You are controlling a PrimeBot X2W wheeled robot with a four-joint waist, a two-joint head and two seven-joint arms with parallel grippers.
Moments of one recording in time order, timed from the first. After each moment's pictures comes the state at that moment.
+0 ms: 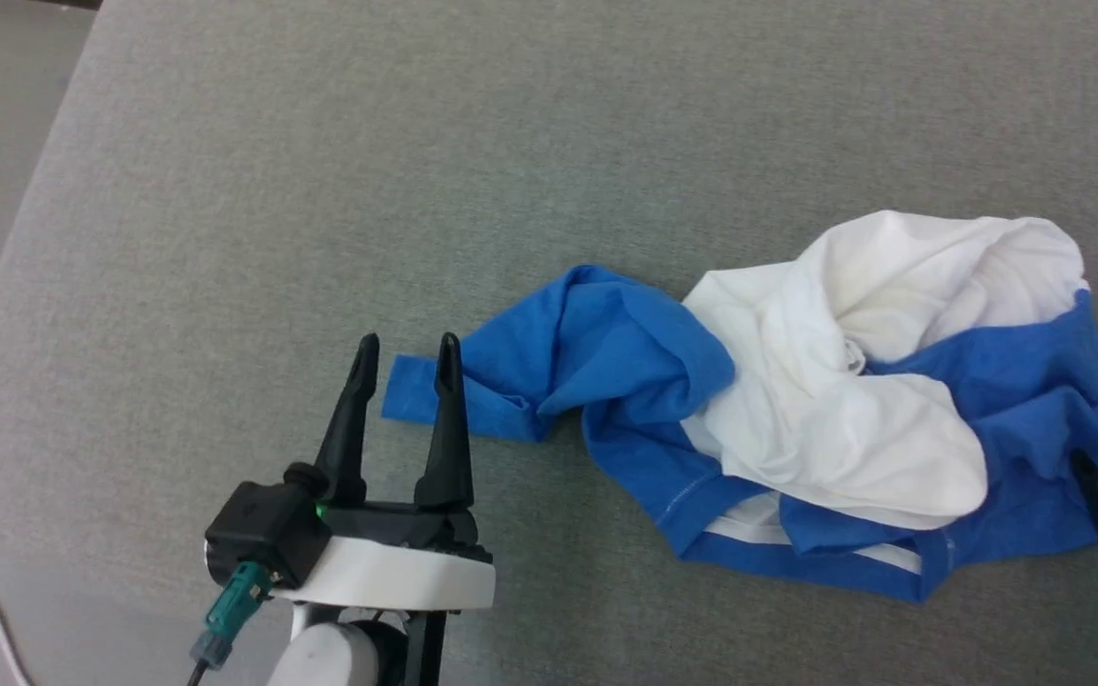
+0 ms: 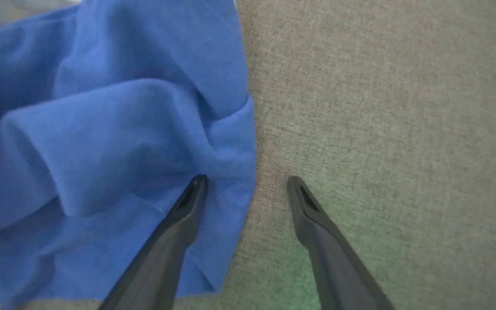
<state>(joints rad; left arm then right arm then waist) -0.07 0.05 -0.28 -0.13 -0.33 0.13 -0.26 0.04 -0.35 -0.20 -0.15 0.28 0.13 0.56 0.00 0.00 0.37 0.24</state>
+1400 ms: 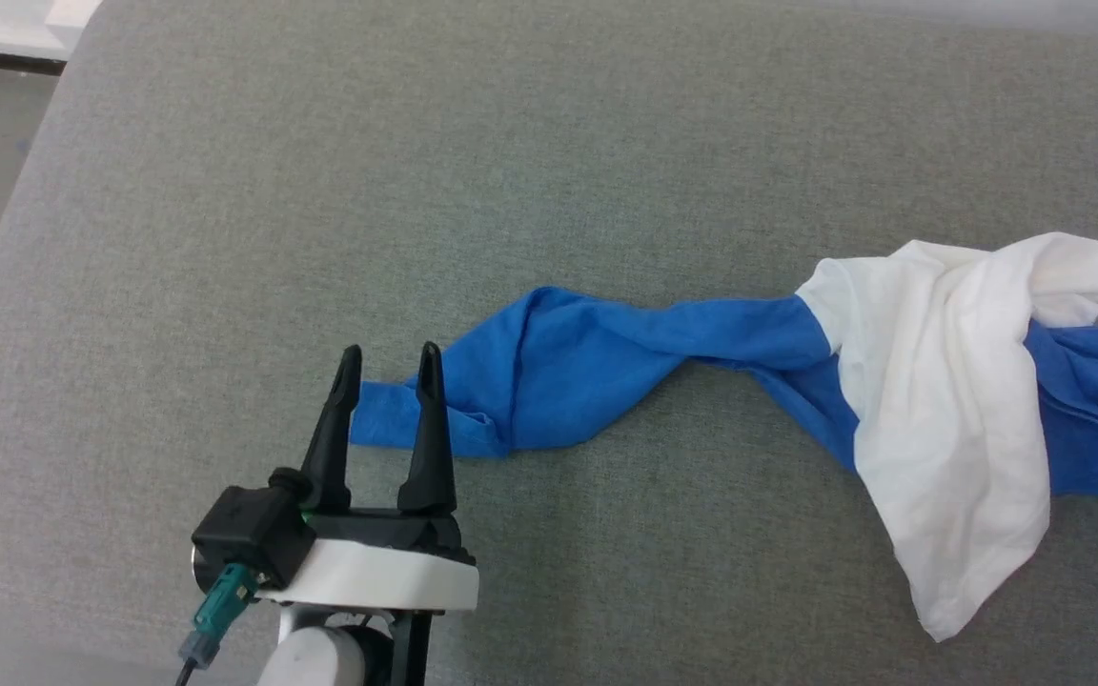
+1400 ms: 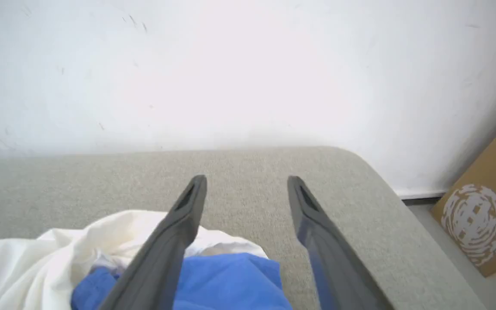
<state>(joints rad) -0.06 0.05 -0.25 -0.11 -0.34 0.11 -0.26 -0.09 -0.22 -0.55 -0.21 0.25 0.13 0.24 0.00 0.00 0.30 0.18</state>
